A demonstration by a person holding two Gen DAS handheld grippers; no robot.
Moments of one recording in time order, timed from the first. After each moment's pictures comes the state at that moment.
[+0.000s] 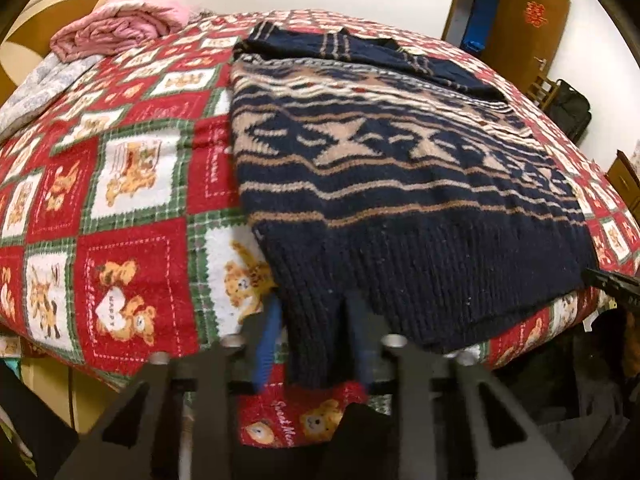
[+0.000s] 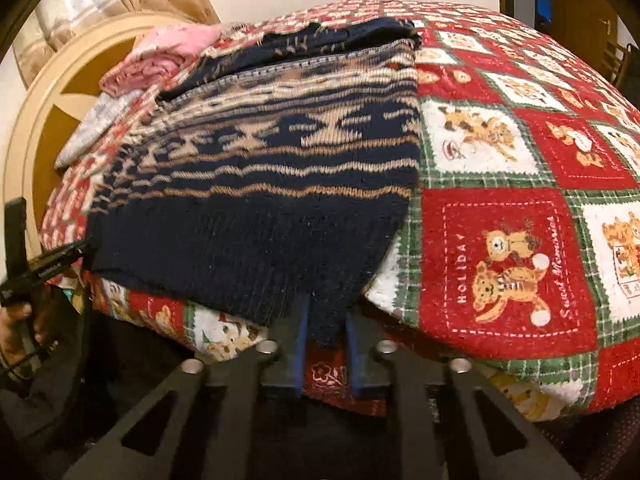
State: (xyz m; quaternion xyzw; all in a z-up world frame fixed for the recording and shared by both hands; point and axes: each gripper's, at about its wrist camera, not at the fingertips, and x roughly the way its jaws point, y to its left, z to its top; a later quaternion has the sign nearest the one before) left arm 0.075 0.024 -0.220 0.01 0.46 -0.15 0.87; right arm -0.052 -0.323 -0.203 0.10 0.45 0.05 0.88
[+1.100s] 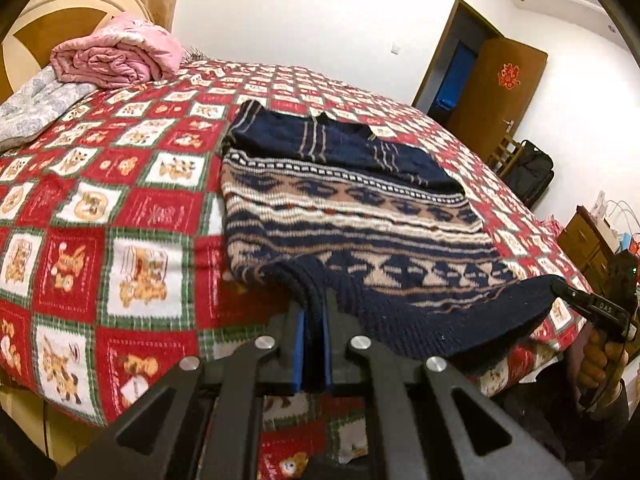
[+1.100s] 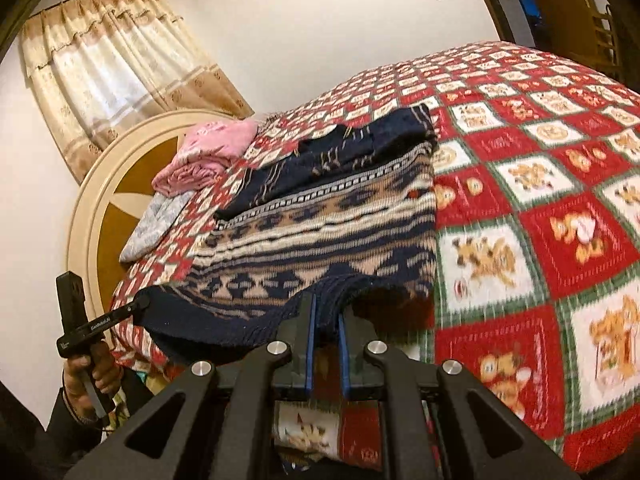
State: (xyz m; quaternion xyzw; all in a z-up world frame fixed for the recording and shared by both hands) left arm 0.098 0.048 -0.143 -0.08 0.38 -0.21 0.90; right arm -0.035 -0.367 -0.128 0.22 0.32 0.10 0.92
